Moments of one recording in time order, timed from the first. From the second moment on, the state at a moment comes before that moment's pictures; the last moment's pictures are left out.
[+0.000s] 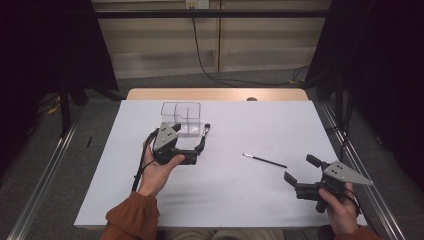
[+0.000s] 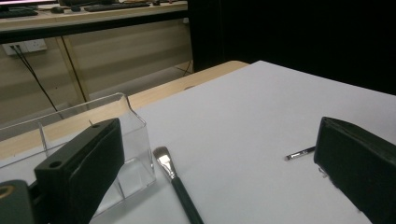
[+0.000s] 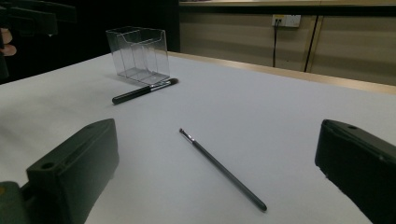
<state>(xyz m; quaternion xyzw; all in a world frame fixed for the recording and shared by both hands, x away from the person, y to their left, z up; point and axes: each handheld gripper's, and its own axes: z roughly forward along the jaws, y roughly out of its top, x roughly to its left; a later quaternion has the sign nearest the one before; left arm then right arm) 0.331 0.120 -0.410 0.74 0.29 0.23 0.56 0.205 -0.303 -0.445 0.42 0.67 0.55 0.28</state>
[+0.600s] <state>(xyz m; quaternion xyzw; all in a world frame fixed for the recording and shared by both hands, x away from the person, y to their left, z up) 0.370 0.105 -0.409 0.76 0.31 0.22 0.52 0.205 -0.303 -0.446 0.42 0.67 0.55 0.28</state>
